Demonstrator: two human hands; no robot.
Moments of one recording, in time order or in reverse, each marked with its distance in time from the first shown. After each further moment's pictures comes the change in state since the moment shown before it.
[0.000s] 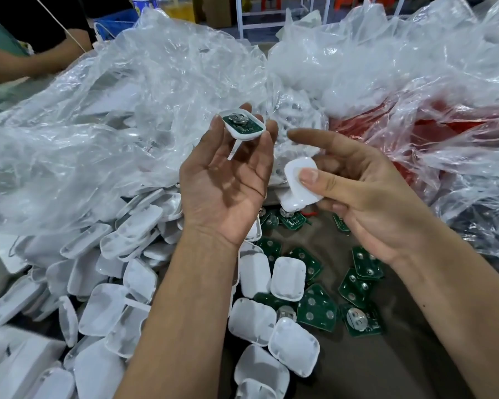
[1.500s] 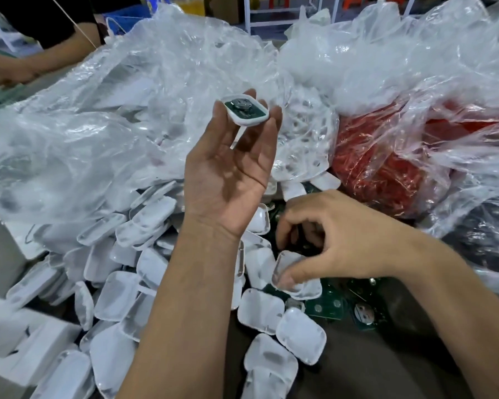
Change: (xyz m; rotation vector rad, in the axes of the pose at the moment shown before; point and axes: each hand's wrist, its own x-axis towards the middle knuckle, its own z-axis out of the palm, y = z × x) left_hand -0.003 0.012 0.000 0.000 -0.052 0.001; right_hand -0.005 0.008 0.006 -1.109 -0.512 -0.014
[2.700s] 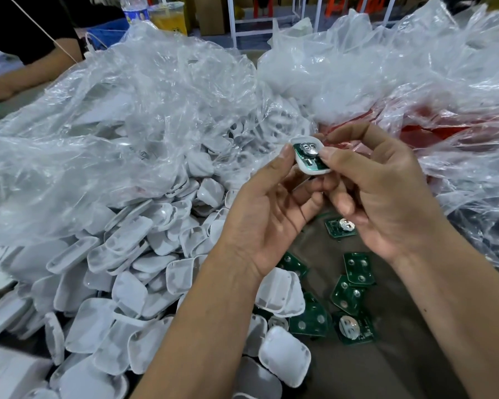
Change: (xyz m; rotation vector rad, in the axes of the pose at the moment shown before) left_hand 0.003 -0.060 -0.002 0.401 0.009 -0.198; right_hand -0.006 0.007 -0.025 1.120 0.835 0.105
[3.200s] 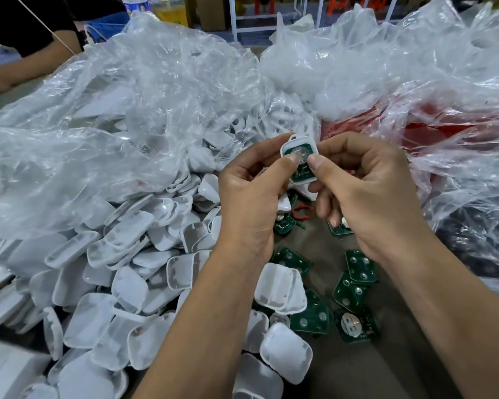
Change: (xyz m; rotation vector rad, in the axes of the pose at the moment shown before) left_hand 0.004 -0.001 -0.002 0.350 0.330 0.391; right_hand -0.002 0.018 0.006 -0.401 0.039 -0.162
